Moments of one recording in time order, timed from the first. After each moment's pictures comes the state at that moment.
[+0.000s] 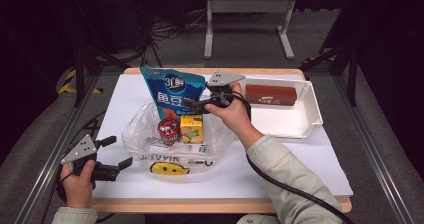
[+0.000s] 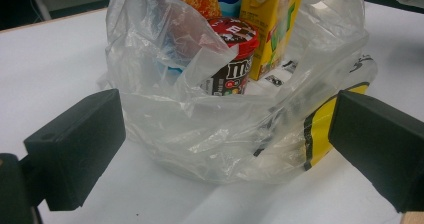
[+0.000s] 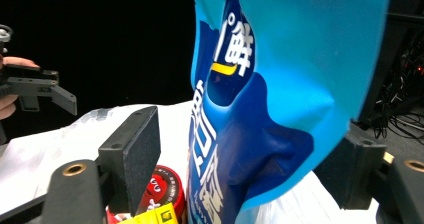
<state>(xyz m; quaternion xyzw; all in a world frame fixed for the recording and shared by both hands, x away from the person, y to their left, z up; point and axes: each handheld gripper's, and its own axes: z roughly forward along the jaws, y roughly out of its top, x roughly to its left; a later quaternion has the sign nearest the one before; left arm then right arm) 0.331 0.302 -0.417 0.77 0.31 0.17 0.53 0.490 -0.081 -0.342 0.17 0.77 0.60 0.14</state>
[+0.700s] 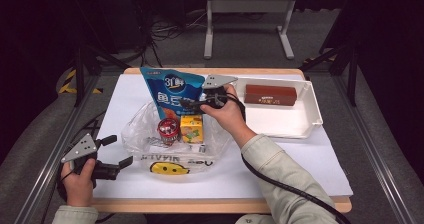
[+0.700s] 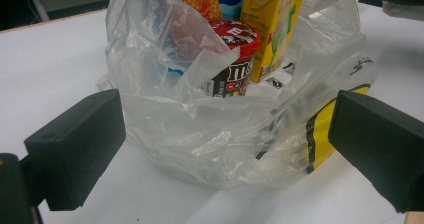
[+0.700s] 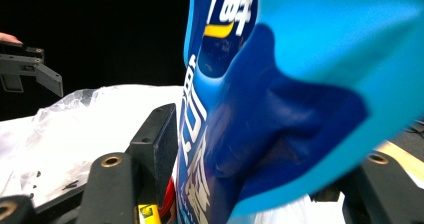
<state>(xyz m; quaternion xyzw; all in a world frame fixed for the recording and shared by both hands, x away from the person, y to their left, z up) 0.335 0.301 -0.417 0.77 0.31 0.17 0.53 0.502 -0.070 -0.361 0.16 0.79 0.58 0.14</state>
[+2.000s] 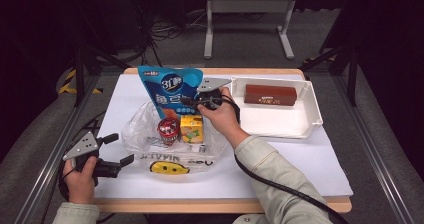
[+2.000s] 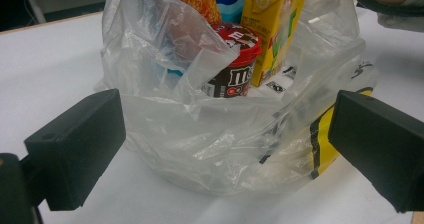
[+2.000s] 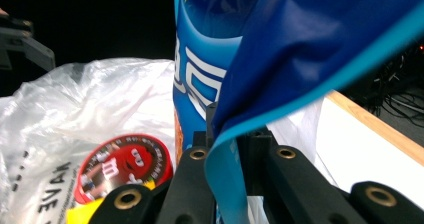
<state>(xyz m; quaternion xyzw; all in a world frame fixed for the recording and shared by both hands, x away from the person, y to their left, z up) 0.340 0.301 -0.418 0.77 0.31 0.16 0.54 0.498 -0.060 -0.365 0.16 0.81 0.55 0.14</state>
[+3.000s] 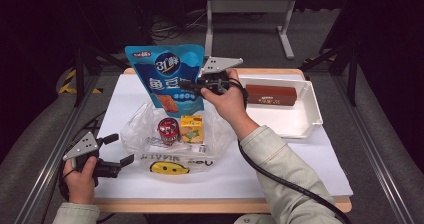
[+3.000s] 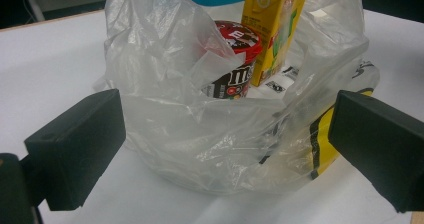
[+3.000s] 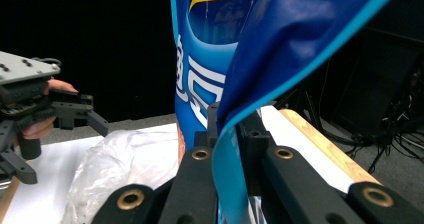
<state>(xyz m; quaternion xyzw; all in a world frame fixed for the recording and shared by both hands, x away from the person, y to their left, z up) 0.341 0.300 -0.419 0.77 0.31 0.16 0.54 0.482 -0.070 -0.286 0.13 0.78 0.59 0.14</state>
